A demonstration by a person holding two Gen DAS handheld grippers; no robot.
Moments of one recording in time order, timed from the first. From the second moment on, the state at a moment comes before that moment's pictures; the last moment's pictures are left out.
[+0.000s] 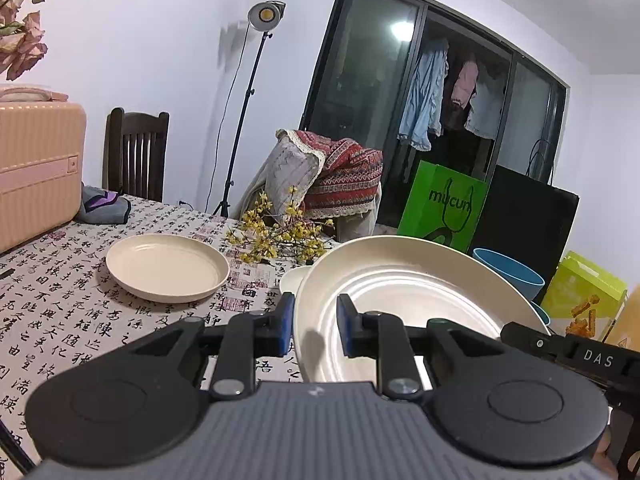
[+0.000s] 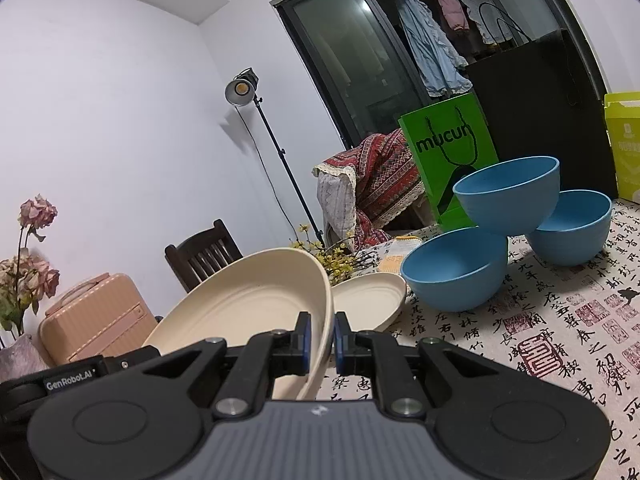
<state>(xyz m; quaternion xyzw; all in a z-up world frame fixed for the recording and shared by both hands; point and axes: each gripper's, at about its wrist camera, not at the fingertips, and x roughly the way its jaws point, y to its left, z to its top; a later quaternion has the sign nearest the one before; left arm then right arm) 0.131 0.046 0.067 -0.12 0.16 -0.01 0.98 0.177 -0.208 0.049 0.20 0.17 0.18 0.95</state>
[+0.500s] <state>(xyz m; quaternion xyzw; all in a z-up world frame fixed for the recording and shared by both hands) 0.123 0.040 0.070 -0.11 0.14 0.00 0.98 0.171 -0.214 0.047 0.20 0.16 0.19 0.95</state>
